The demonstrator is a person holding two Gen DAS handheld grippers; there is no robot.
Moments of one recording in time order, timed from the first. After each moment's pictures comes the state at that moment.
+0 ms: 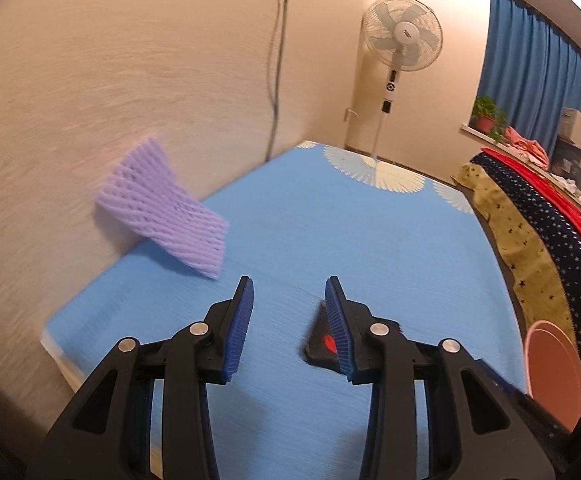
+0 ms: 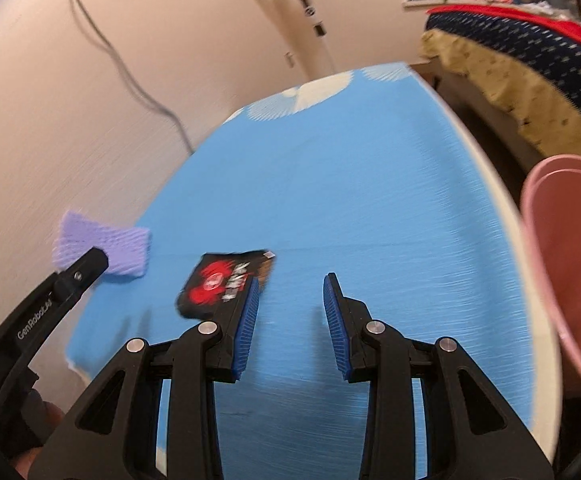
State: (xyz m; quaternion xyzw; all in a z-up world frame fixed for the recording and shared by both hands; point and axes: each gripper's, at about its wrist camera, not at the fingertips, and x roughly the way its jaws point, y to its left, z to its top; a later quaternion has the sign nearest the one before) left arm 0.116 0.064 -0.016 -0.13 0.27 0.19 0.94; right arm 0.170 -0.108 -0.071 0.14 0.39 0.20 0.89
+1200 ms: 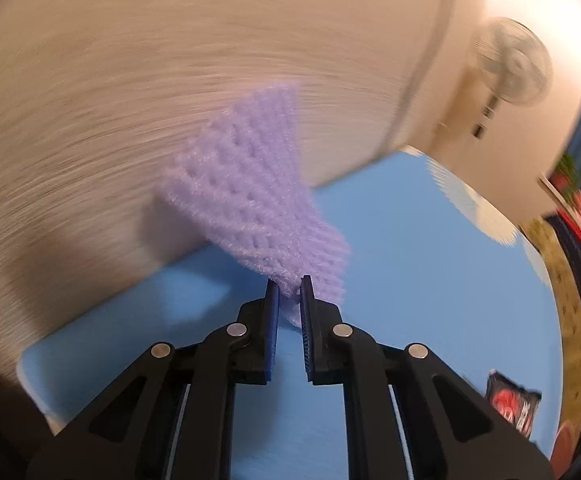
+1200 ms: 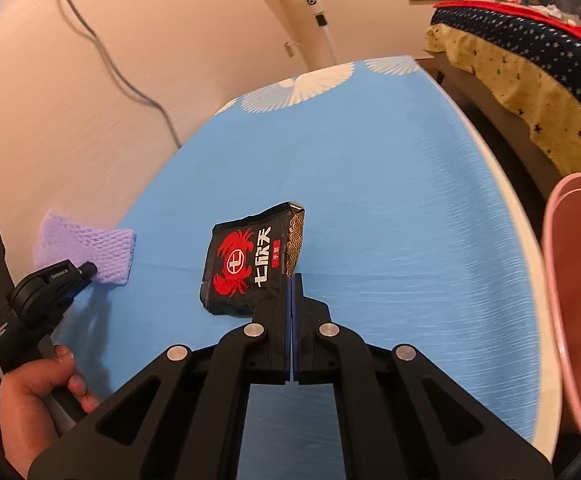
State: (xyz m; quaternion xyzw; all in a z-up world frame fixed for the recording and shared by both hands) left arm 0.159 0.159 -0.057 -0.24 0.28 0.29 0.88; right arm 0.208 -0.111 -0.077 0.12 0.40 0.19 0.89
